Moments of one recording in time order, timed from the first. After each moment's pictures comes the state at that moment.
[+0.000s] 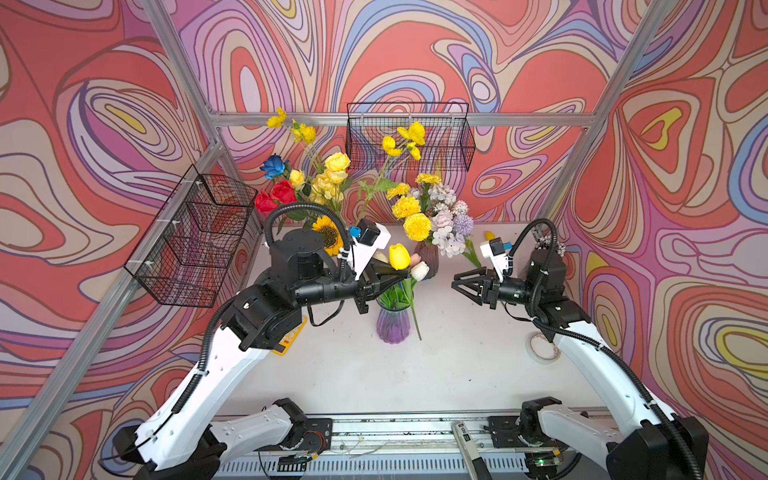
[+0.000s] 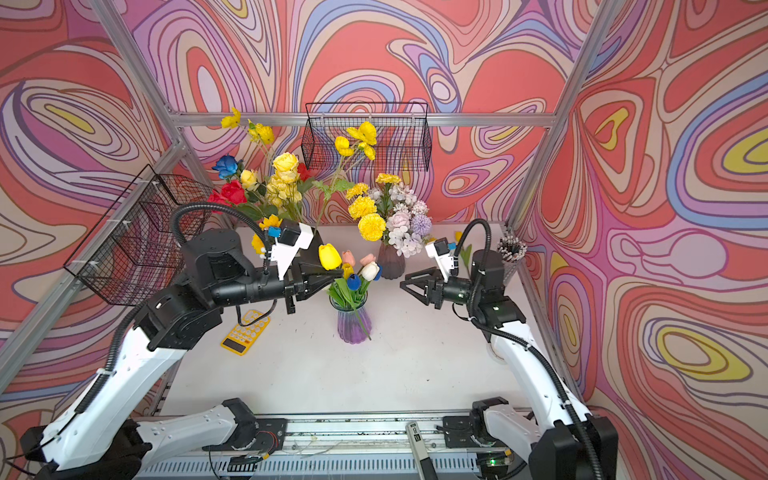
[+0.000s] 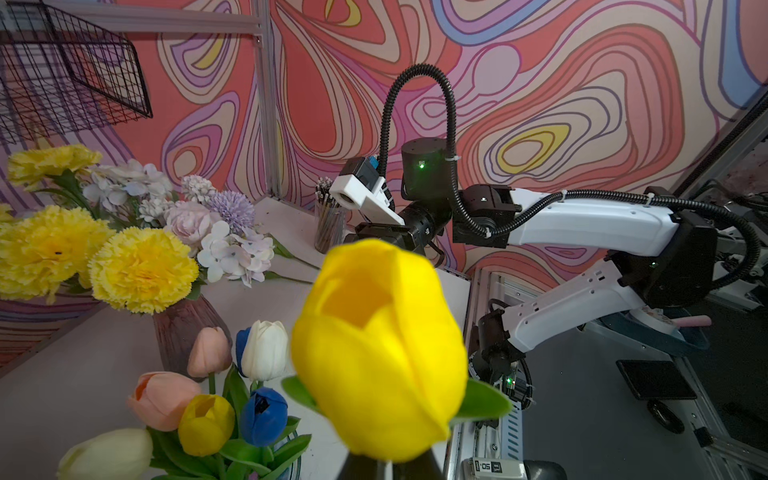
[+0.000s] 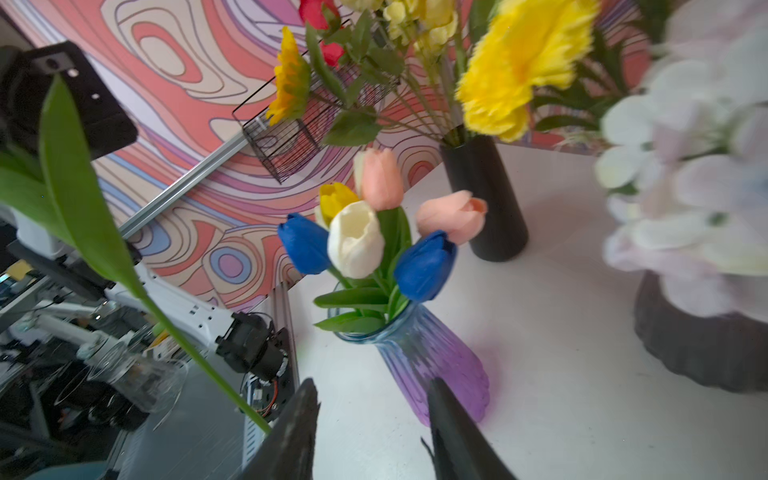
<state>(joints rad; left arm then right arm) -0.69 1.12 1.51 -0.64 0.55 -0.10 0.20 1.08 0.87 -0.09 -1.09 0.21</state>
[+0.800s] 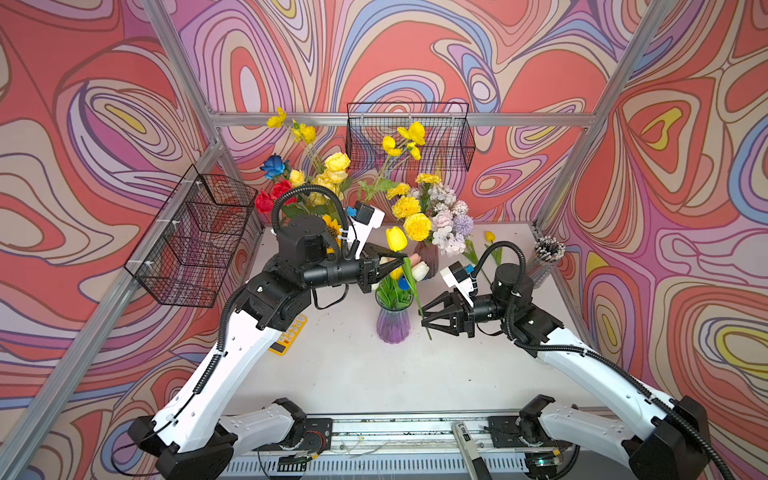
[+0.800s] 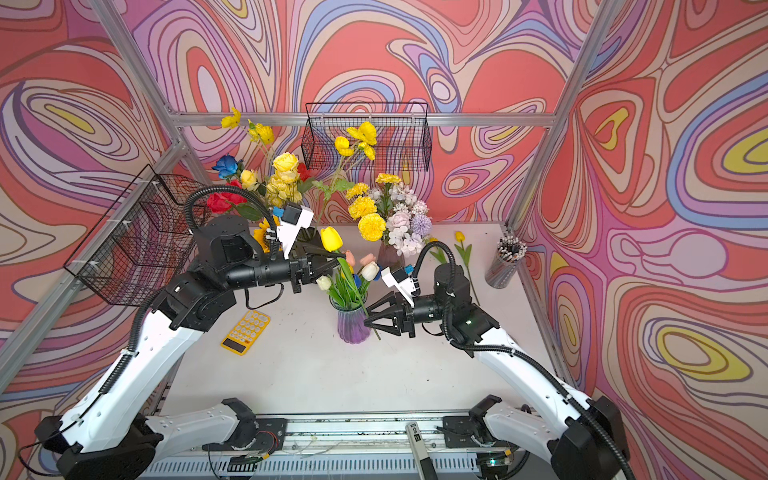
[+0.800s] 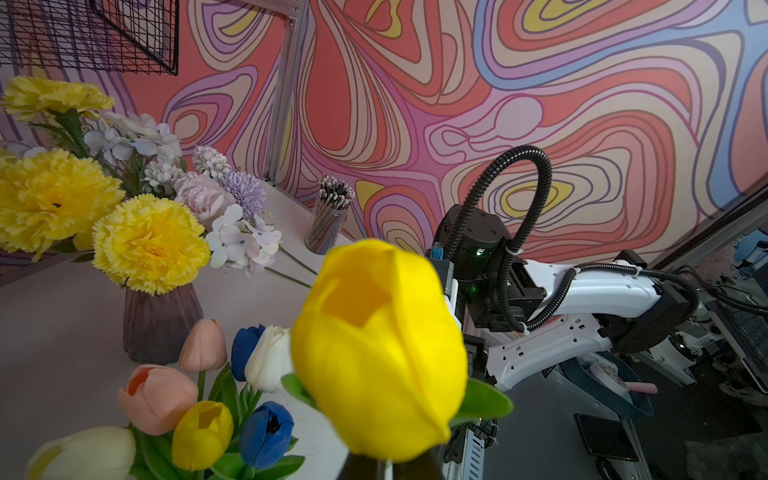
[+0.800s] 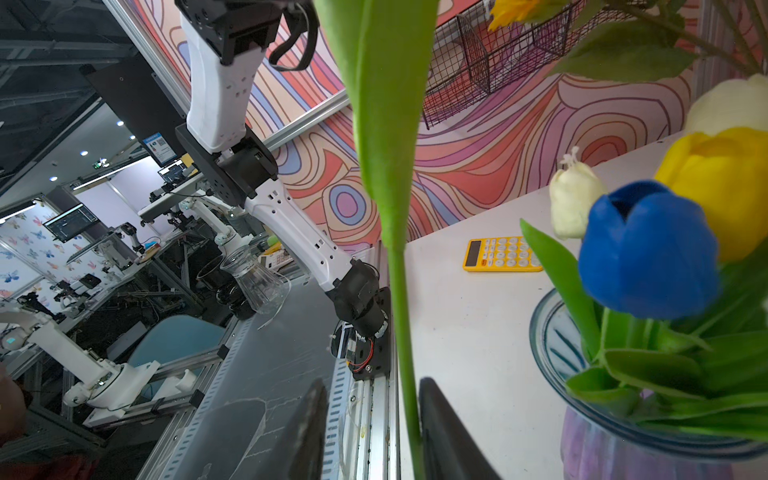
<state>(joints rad) -0.57 1.17 1.51 -0.54 0.65 -0.31 0.54 1.09 0.82 0.11 -1.14 0.26</state>
